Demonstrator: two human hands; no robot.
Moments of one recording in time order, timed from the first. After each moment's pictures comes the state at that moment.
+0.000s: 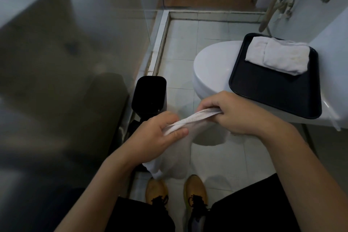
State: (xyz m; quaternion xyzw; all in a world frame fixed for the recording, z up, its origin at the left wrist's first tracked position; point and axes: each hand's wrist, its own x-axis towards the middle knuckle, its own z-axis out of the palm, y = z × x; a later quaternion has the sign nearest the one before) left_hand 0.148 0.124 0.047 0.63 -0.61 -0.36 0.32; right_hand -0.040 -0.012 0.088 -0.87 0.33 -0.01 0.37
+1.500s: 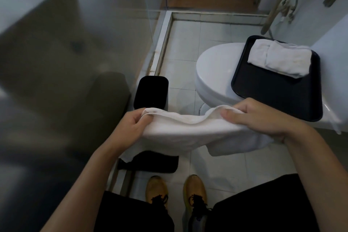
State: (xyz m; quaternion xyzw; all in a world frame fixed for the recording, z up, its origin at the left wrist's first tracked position) left_hand 0.199 0.132 0.022 0.70 -0.46 -0.35 0.41; right_hand -0.084 -0.029 0.075 -0.77 0.36 -0.01 0.52
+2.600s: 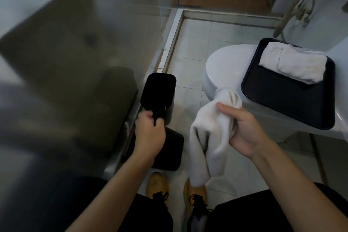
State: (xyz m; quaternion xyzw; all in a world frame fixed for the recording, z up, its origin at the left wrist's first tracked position) left_hand 0.146 0.131 0.019 0.82 -0.17 -0.33 0.43; right_hand -0.033 0.017 0.057 -0.32 0.37 -0.24 0.83
